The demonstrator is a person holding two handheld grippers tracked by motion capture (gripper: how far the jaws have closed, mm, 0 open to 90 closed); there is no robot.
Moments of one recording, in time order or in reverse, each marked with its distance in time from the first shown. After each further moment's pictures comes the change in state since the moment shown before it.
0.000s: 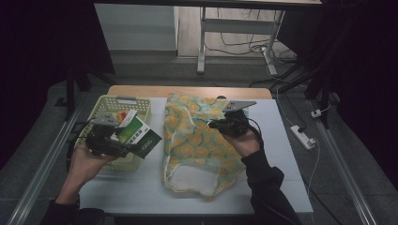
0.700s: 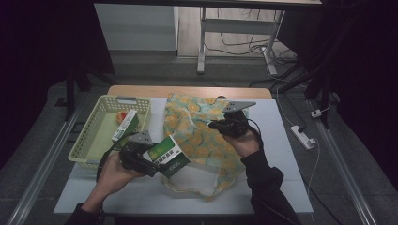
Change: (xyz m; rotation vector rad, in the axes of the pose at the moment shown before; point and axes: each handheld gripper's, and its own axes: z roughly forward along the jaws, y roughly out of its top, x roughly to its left) left arm -0.062 0.013 0.061 0.065 -0.159 0.144; right arm 0.000 -0.002 0.002 0.004 0.000 -0.002
